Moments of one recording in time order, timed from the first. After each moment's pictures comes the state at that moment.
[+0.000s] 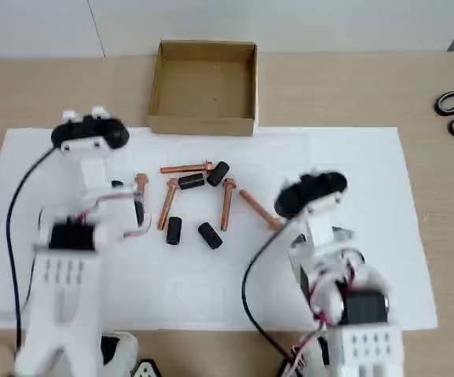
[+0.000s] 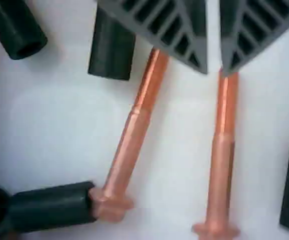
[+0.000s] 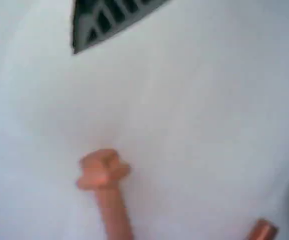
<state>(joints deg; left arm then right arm) -1.1 -34.1 38.5 69.3 17.6 -9.3 -66.1 59.8 70.0 12.1</state>
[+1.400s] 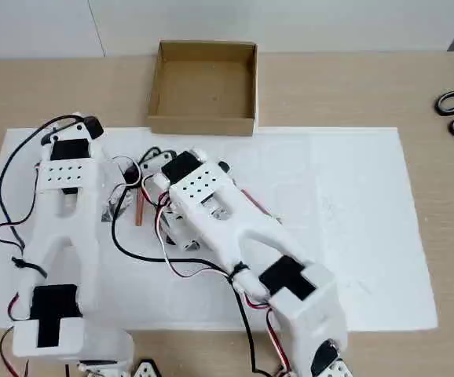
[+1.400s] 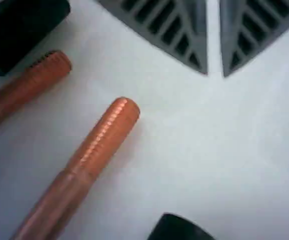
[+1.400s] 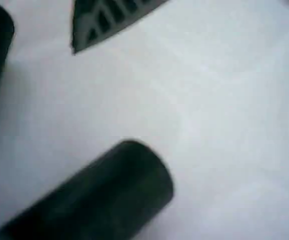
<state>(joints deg) -8.2 1.2 14.5 85.8 28.1 -44.5 24.6 -12.5 91.8 -0.8</state>
